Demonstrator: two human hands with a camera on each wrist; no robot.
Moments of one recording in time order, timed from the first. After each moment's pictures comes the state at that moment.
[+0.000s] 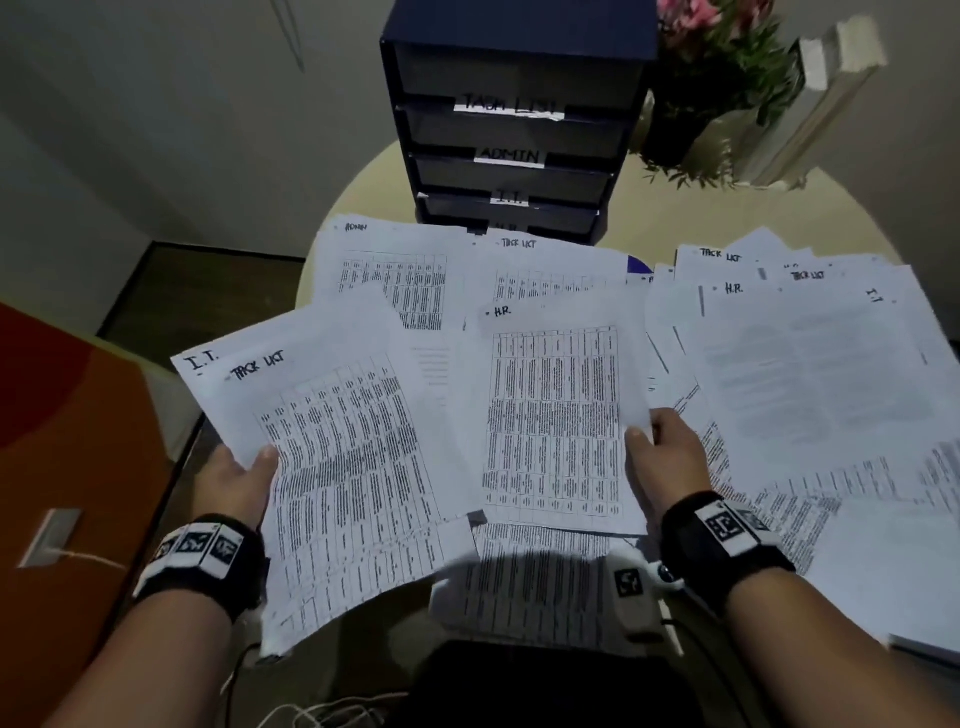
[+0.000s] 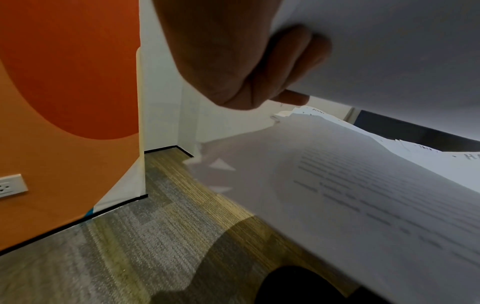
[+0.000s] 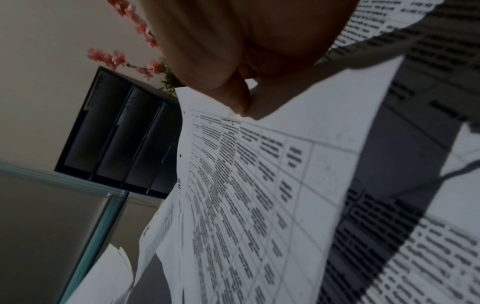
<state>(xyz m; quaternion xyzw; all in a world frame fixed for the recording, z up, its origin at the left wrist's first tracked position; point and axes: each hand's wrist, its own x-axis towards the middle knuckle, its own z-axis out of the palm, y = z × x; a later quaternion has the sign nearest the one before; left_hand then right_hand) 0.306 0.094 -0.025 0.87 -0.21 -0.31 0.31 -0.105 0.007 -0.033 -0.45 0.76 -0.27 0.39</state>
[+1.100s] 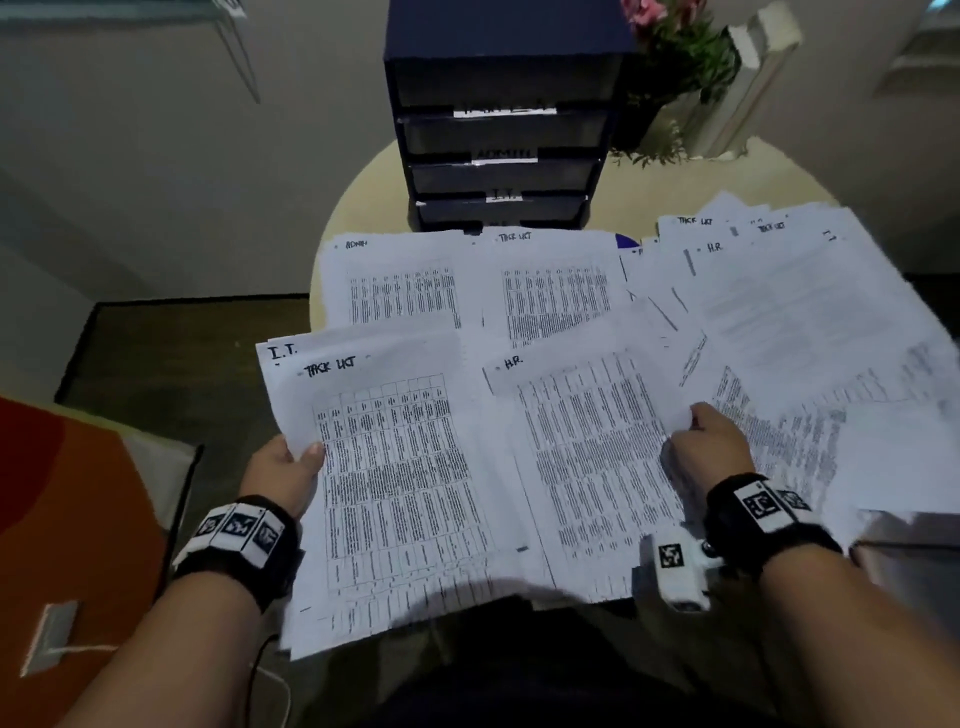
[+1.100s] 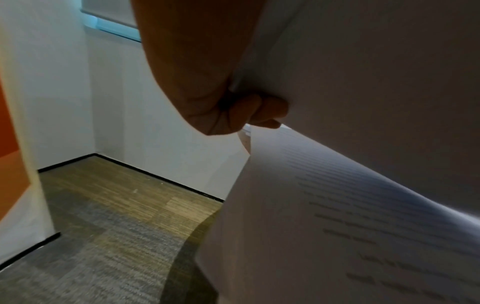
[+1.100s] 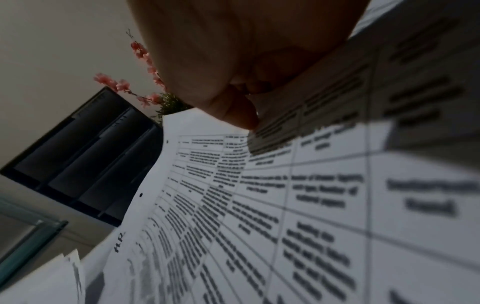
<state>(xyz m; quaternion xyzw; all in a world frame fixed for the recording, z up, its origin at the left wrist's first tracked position) 0.359 0.062 -0.029 0.81 -0.30 -0.42 0.27 -0.080 0.059 -0.015 -0.39 0.83 -0.19 0.35</state>
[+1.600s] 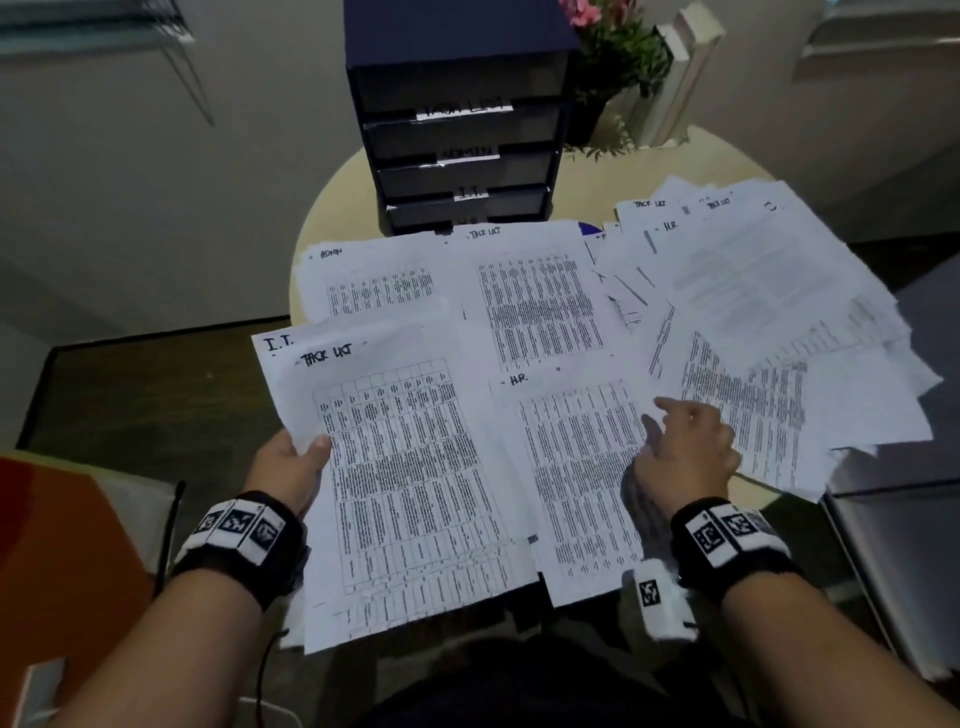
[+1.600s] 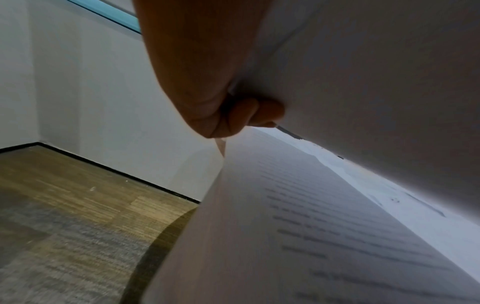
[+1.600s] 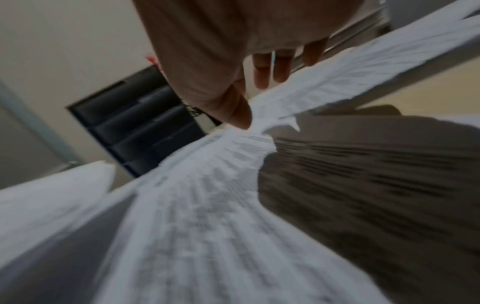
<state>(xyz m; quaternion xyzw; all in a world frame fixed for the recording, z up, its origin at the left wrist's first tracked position) 0.356 0.057 -0.013 0.76 -0.36 -0.47 0.26 -0.031 0.121 -0.016 -0.47 0.86 -0.09 0.16</state>
